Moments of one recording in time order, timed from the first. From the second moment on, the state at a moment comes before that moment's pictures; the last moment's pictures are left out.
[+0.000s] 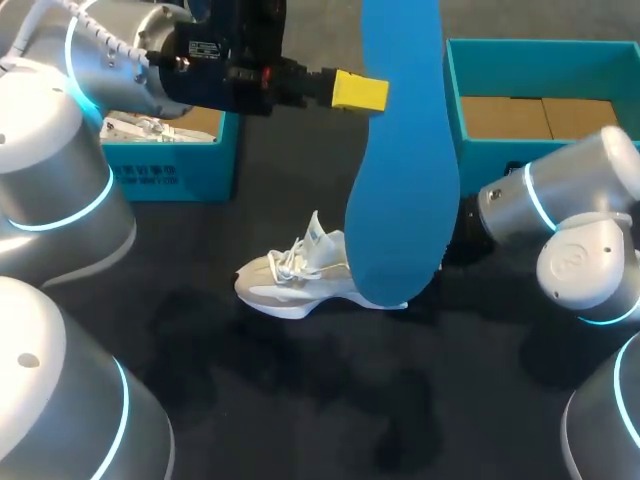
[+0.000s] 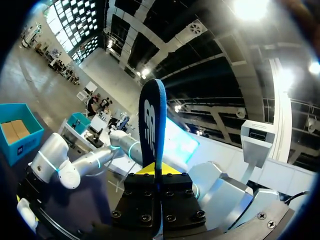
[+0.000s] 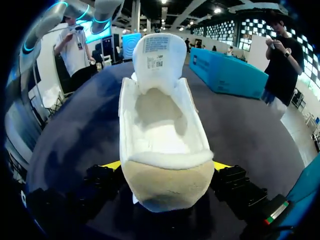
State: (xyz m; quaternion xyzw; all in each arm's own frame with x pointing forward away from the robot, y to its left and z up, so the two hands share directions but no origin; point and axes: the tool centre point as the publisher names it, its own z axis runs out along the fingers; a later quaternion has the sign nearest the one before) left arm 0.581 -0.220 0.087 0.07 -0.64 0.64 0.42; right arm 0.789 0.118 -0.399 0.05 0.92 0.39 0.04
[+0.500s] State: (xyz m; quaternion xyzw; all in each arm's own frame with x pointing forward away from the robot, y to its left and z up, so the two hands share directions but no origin) left arm 0.581 -0.220 0.087 0.06 -0.64 0.64 0.42; right arm 0.772 0.124 -0.364 0.04 0.96 0.27 0.07
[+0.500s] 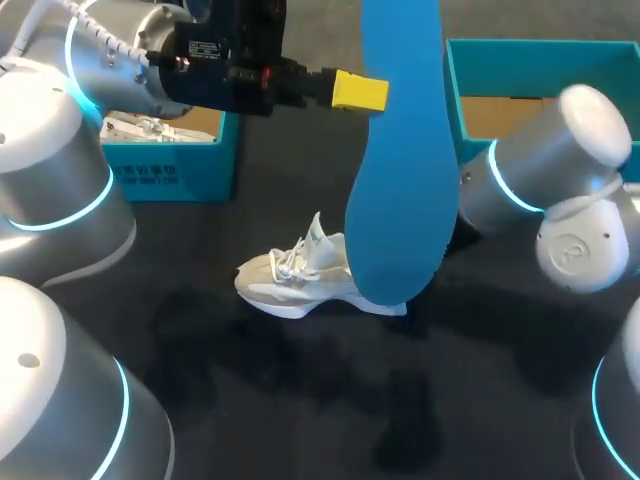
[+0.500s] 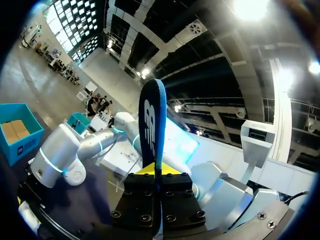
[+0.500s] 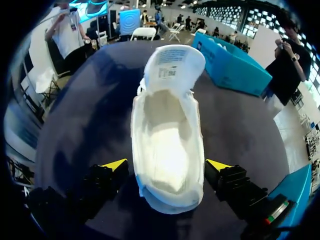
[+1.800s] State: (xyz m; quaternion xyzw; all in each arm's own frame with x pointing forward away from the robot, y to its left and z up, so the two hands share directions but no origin) left arm 0.581 -0.220 0.087 0.06 -0.64 0.64 0.42; right arm 0.775 0.117 -0.302 0.08 1.00 0.00 0.05
